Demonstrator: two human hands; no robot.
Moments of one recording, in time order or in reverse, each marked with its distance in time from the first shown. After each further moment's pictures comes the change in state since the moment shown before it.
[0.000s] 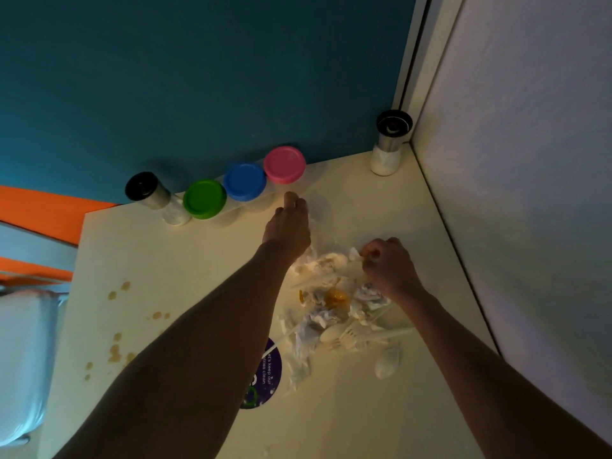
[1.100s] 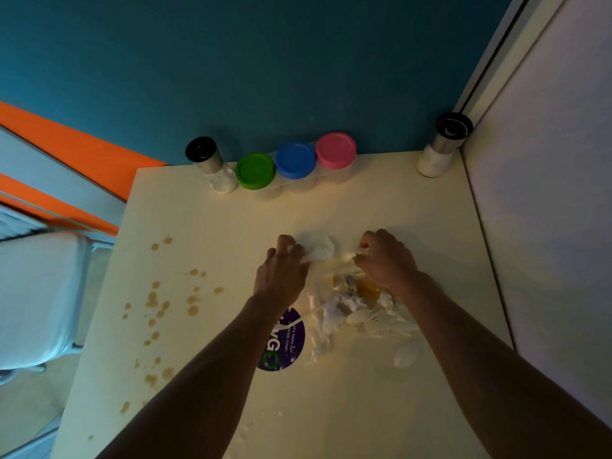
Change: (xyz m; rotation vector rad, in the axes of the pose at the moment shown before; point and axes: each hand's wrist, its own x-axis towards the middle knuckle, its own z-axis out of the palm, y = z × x) left_hand -0.139 -0.053 0.014 -0.179 0.002 -0.178; right_hand -0.005 -0.059 0.028 -0.398 -0.188 -0.196
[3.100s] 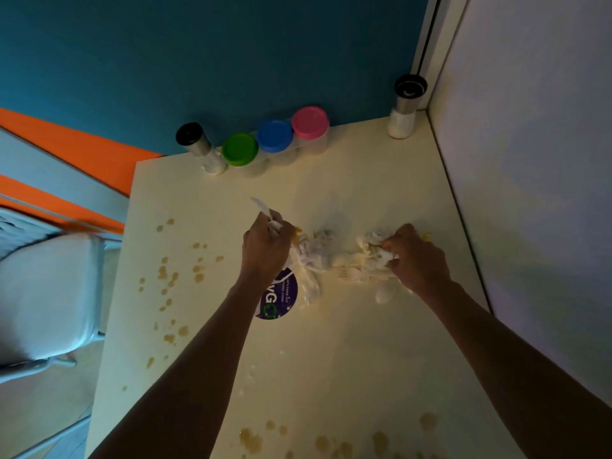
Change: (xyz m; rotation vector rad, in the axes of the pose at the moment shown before) left_hand -0.072 0.049 -0.060 -0.641 0.166 -0.257; right_hand -0.117 0.082 0.013 -0.100 0.157 0.000
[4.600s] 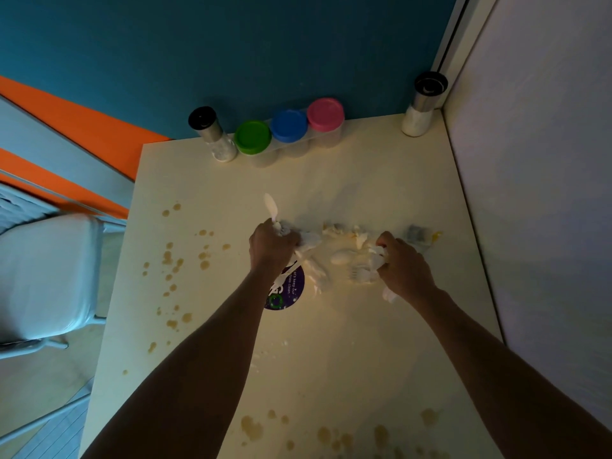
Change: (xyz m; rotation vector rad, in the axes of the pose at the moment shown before) left_hand 0.021 -0.056 0.016 0.089 0.001 -0.219; right_hand -0.004 -0.035 0.020 0.236 -0.074 0.028
